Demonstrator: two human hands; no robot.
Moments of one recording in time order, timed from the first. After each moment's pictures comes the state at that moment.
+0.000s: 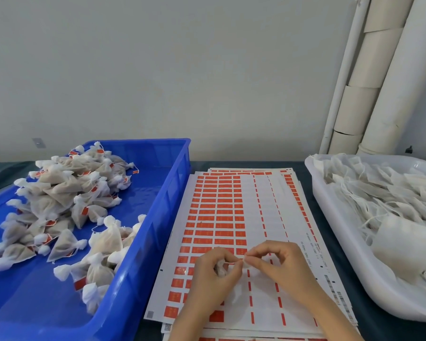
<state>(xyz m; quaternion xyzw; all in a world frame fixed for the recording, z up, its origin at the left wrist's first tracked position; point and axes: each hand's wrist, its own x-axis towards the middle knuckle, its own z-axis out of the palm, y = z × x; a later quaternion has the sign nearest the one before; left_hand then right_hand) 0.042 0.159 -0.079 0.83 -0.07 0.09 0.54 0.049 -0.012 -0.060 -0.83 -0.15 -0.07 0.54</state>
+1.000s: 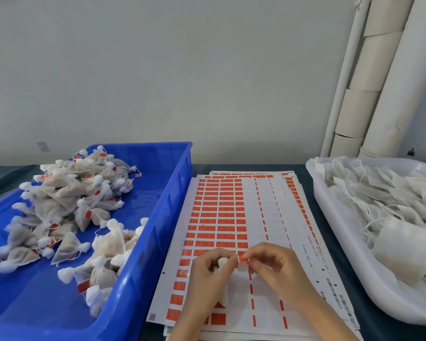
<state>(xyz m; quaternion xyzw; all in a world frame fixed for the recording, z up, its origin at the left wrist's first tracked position) 0.039 0.163 -0.068 0.76 -0.04 0.07 0.64 0.050 -0.004 -0.068 -0.79 -0.17 -0.07 0.58</state>
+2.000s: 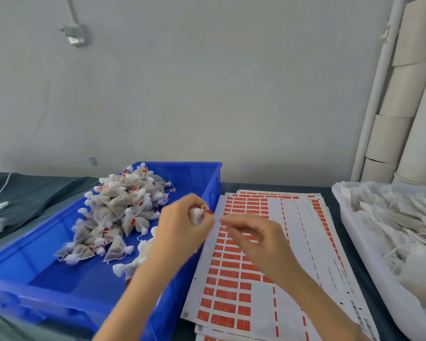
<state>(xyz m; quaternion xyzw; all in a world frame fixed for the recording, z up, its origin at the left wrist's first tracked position) 0.013 0.237 0.088 0.89 -0.05 0.28 0.36 0.038 0.071 0.042 -0.76 -0.29 -0.14 0.57</state>
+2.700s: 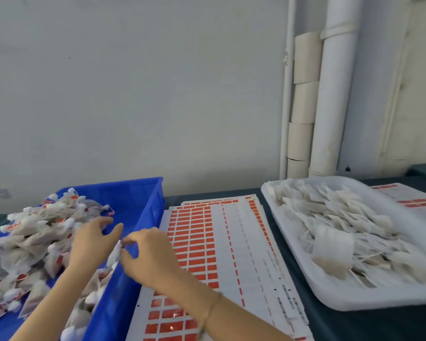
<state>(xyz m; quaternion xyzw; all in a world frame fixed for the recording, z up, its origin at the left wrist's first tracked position) 0.087 0.287 0.066 0.92 0.10 0.20 0.31 0.052 0.149 0.049 -0.87 -0.25 -0.13 0.40</state>
